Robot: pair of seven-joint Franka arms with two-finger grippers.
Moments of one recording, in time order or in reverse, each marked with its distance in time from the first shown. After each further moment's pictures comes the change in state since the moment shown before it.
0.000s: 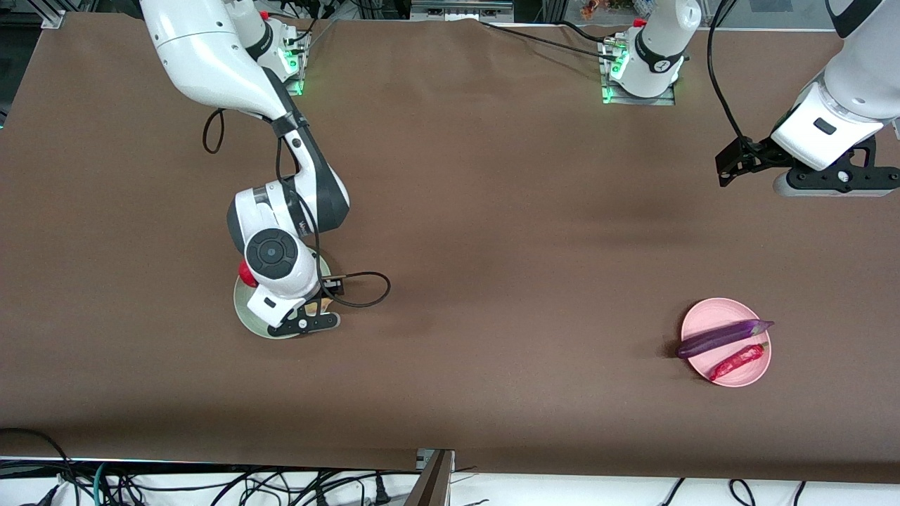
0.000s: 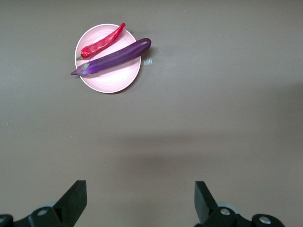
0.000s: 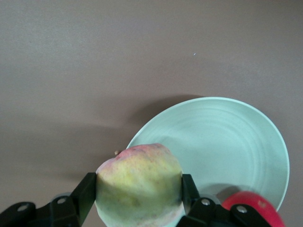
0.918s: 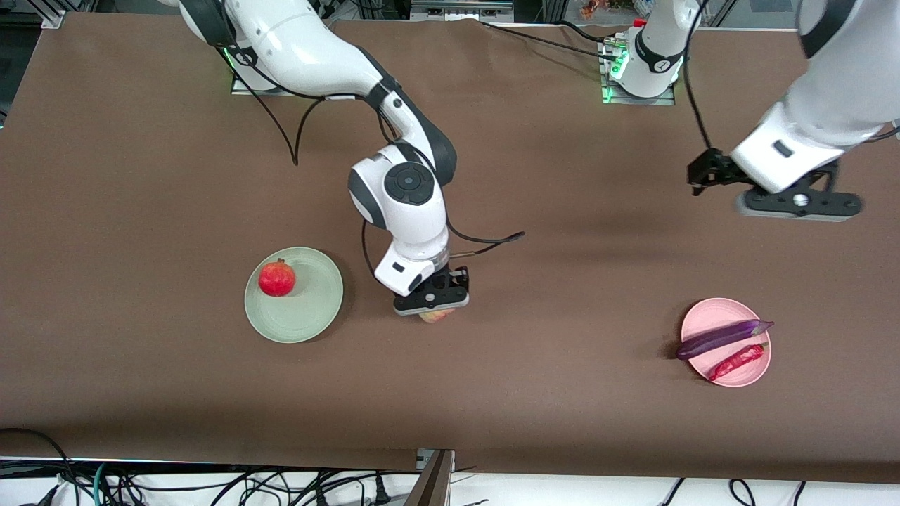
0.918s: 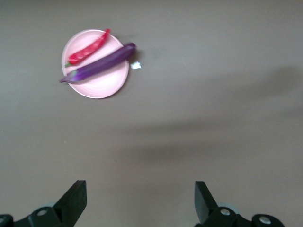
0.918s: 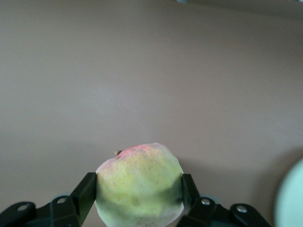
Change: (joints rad) left arm -0.075 0.099 0.044 0.139 0.005 -0.056 -0.008; right arm 0.239 0.166 0.006 0.372 -0.018 0.052 0.302
